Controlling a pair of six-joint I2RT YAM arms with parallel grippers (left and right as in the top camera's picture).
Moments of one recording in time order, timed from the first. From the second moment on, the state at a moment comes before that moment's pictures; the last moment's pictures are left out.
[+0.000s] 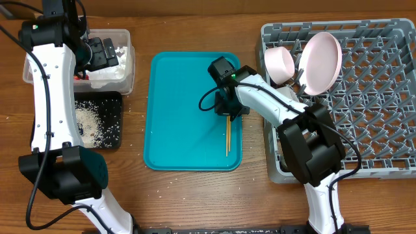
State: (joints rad) left arm 0.17 1.95 2.07 -1.32 -0.04 -0.16; right arm 0.56 2.20 1.64 -0.90 0.02 0.59
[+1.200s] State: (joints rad) left arm 0.17 1.95 2.07 -1.32 -0.04 -0.16; right arm 0.55 2.13 1.60 -0.82 0.12 0.49
